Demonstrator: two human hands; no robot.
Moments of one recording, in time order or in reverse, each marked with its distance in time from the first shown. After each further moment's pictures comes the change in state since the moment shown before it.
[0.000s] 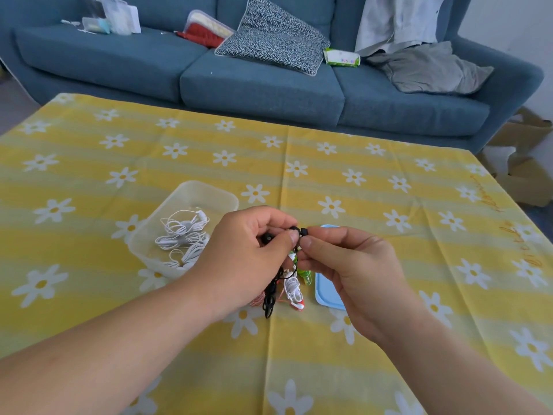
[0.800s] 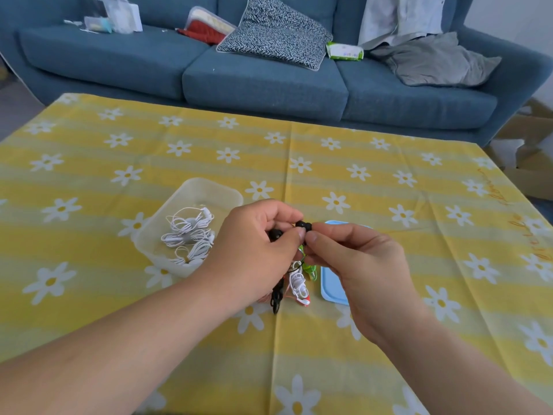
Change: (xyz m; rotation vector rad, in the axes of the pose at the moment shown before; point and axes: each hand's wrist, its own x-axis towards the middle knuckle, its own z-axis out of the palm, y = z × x) left_hand -0.001 0.005 0.004 0.033 0.041 0.009; right_hand -0.007 0.006 0.006 -0.088 0.084 -0.089
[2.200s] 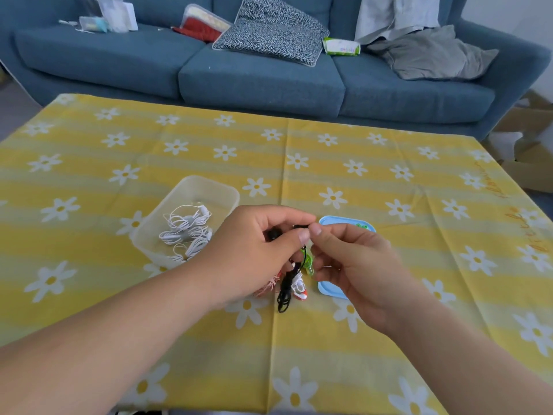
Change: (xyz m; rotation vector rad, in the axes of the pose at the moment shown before) left_hand -0.002 0.001 -0.006 0.012 -0.216 0.015; right_hand 0.009 0.001 -0.016 0.018 -0.175 0.193
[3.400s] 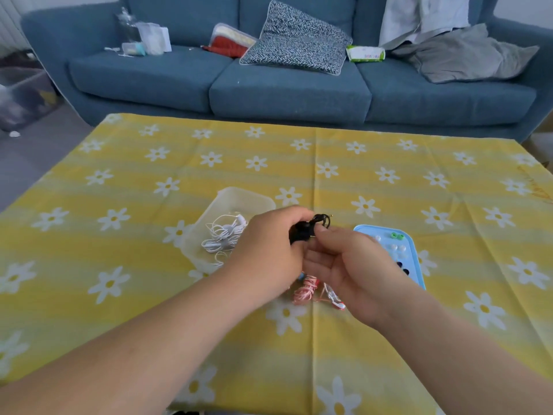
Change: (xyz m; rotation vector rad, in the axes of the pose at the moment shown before) left_hand 0.005 -0.009 -0.018 0.434 0.151 0.044; right_hand 0.020 0.006 0.048 0.308 -0.081 0.132
